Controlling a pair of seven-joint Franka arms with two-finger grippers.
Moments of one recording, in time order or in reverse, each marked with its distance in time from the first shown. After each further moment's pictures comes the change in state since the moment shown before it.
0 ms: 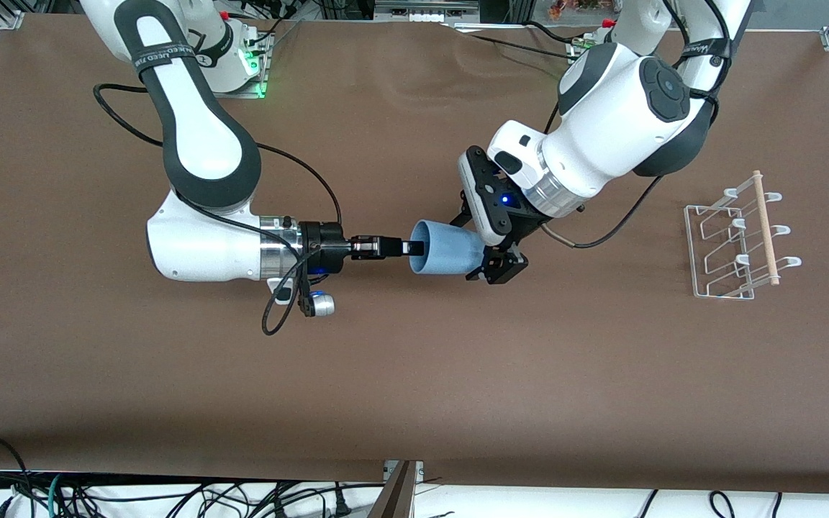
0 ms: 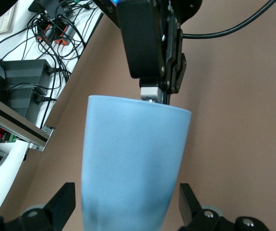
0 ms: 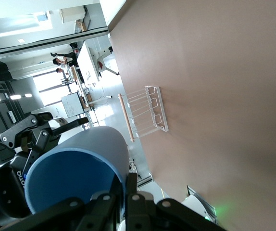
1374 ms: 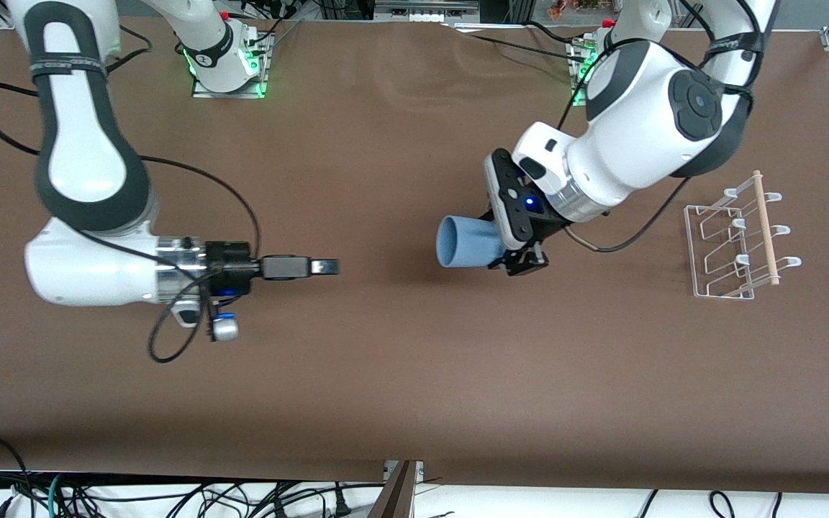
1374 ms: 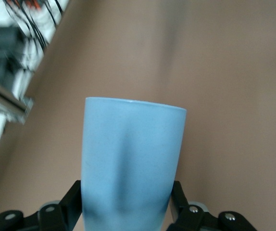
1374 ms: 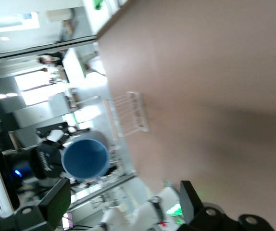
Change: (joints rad) left arm 0.061 -0.014 0.025 0.026 0.054 -0.261 0.025; right arm -0.215 -0.029 -0.022 0.024 -0.182 -0.232 -0.011
